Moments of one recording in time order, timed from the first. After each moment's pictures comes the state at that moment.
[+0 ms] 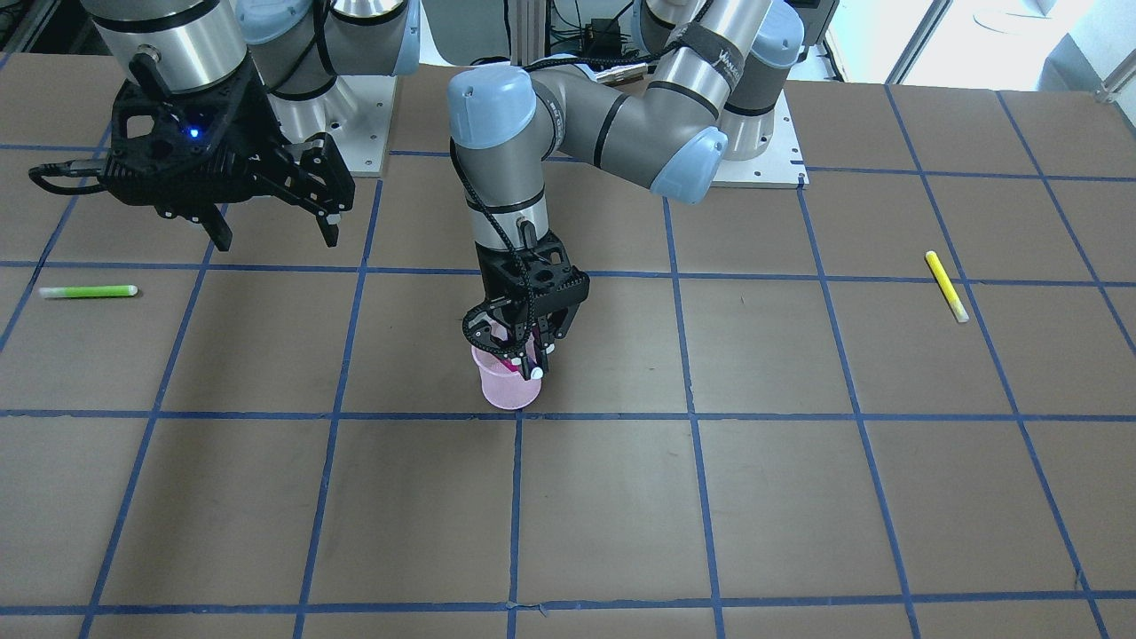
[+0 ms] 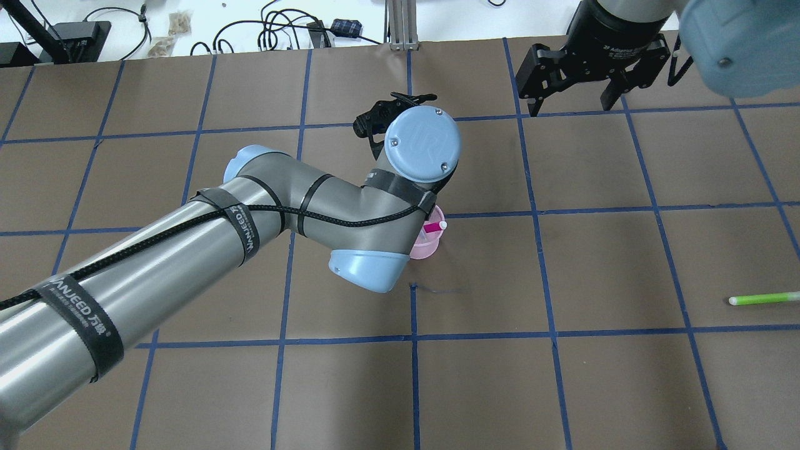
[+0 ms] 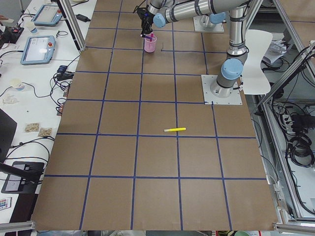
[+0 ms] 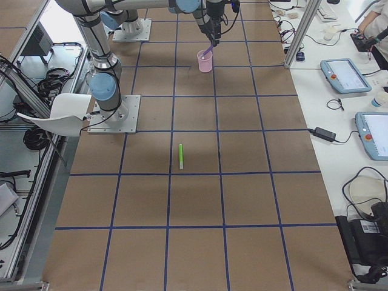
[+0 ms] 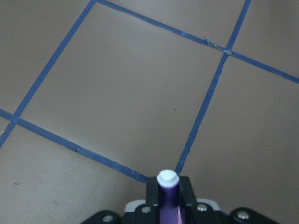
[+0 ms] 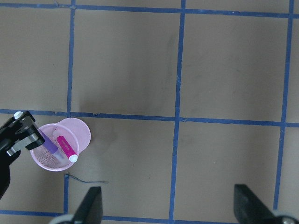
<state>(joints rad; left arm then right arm) -2.08 -1.93 -1.77 -0.72 1.88 -0.89 1.62 -1.53 1.50 -1.64 -1.55 -0.01</state>
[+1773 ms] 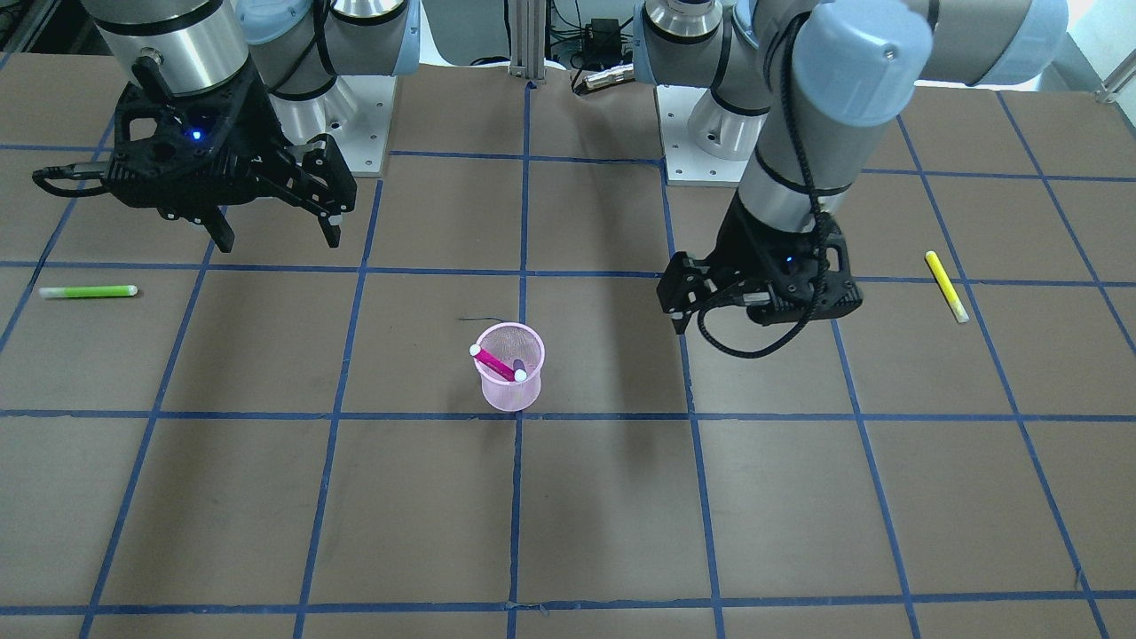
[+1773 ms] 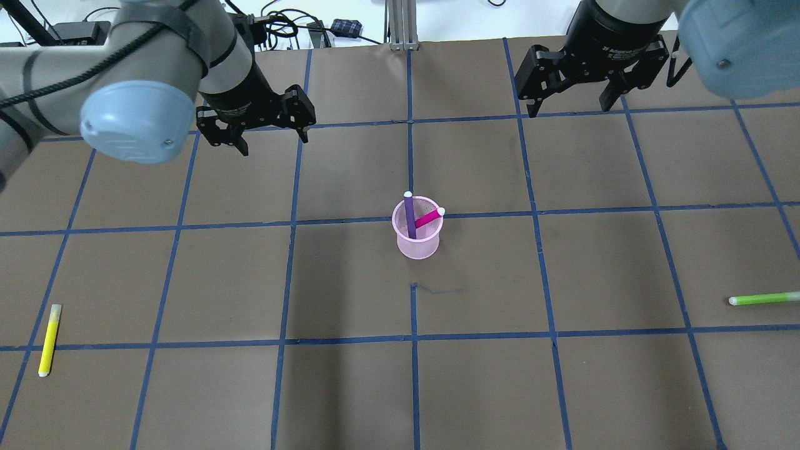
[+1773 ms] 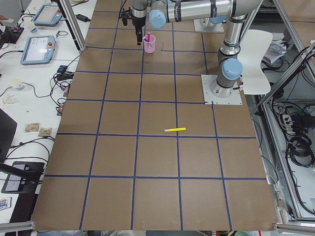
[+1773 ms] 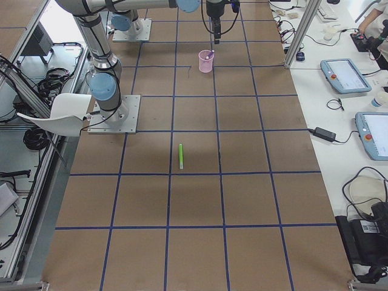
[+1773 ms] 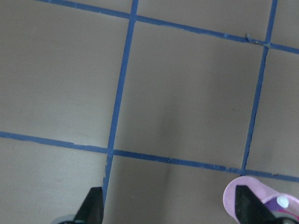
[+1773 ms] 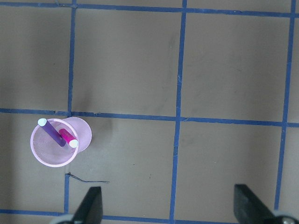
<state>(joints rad) -1.60 -1.69 -1.61 -1.35 1.54 -0.17 1.62 -1.53 1.50 -1.64 -1.55 -0.01</state>
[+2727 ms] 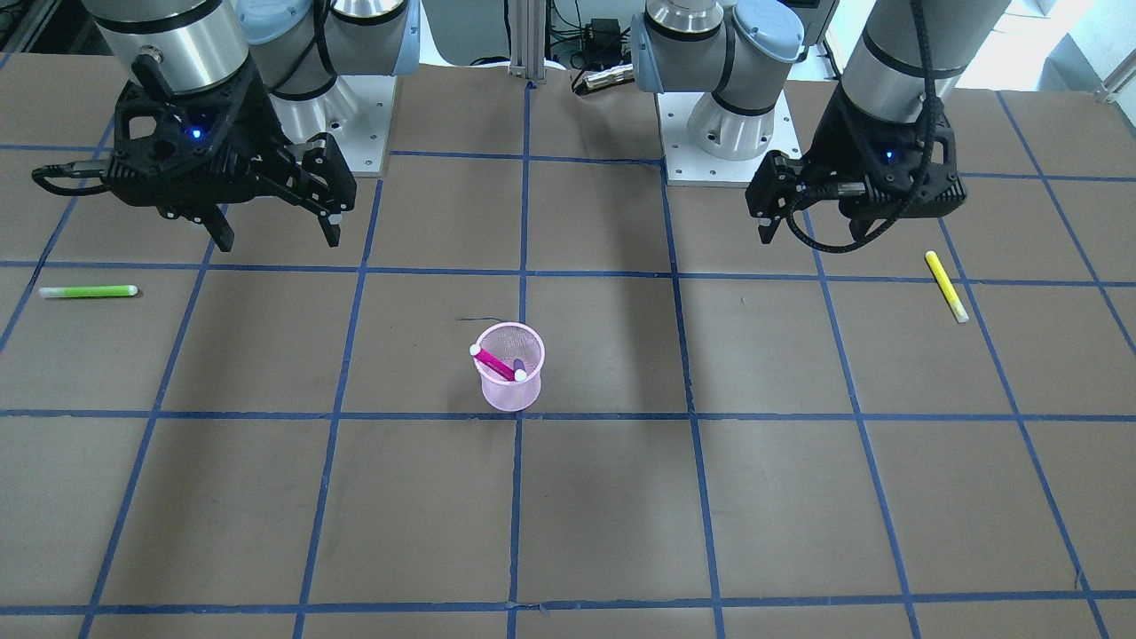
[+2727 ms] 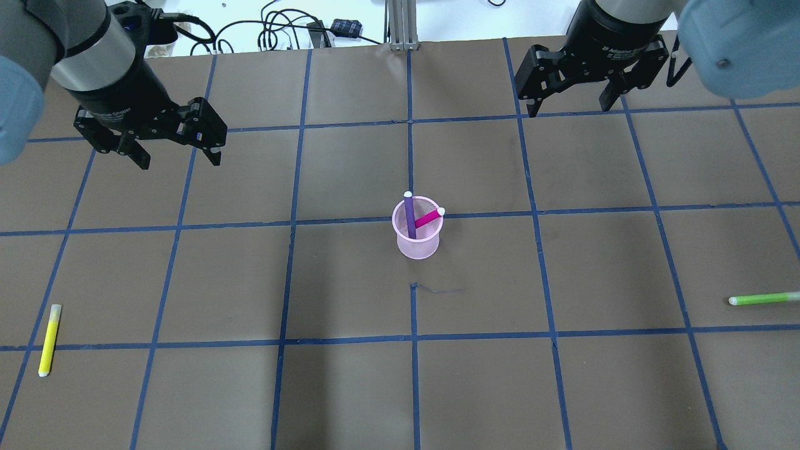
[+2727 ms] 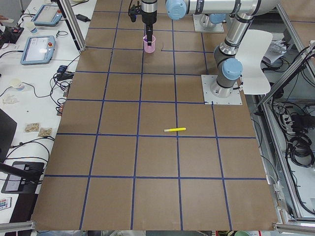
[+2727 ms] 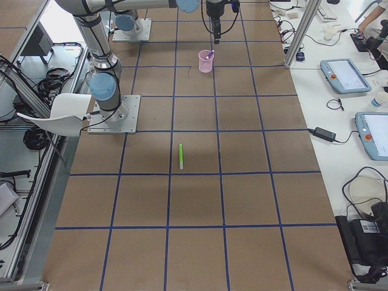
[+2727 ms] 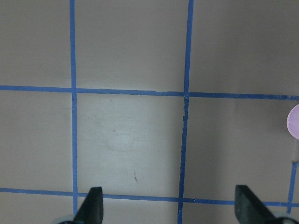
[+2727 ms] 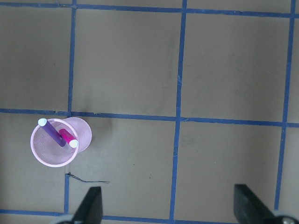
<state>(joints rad) -1.50 -1.53 -1.61 -1.56 1.61 0.04 1.62 -1.53 1.50 -1.64 -1.55 -0.01</state>
